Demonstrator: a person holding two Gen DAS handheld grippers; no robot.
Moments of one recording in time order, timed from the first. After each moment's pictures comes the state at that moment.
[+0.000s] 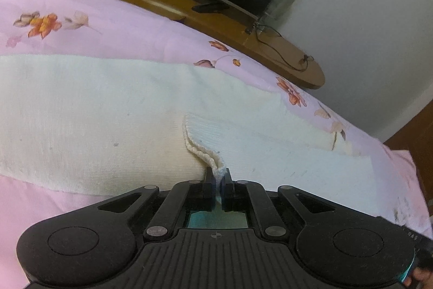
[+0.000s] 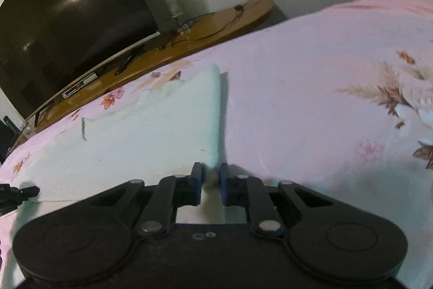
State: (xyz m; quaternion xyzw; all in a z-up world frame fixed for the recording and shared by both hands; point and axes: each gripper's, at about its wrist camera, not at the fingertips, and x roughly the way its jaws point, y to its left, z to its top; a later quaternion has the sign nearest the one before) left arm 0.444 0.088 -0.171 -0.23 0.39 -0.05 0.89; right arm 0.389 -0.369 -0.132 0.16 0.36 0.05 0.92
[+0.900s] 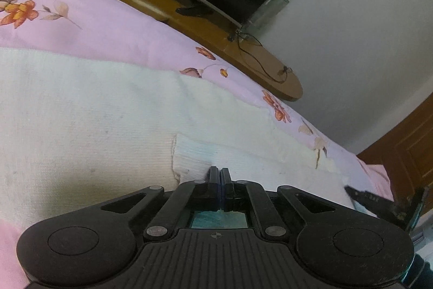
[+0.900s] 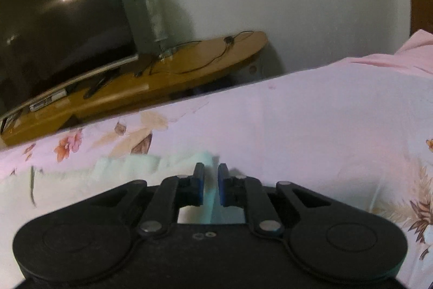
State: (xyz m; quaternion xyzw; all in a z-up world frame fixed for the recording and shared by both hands) left arm 0.457 0.104 -0.185 -0.29 0.36 -0.10 0.88; right arm 0.500 -0.352 -0.130 0.08 0.35 0.00 0.93
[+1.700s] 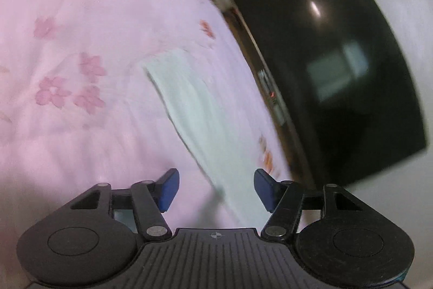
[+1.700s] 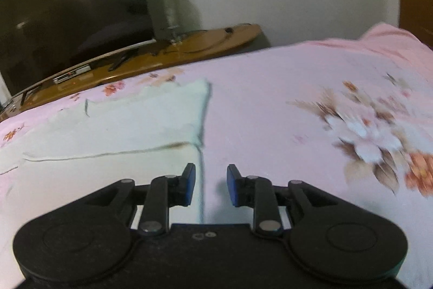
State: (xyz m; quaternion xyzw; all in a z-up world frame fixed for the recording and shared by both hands) left arm 0.232 0.323 -0.202 -0.57 0.16 0.17 0.79; right arm 0.289 -0.366 -0.098 0.08 0.34 0.00 0.94
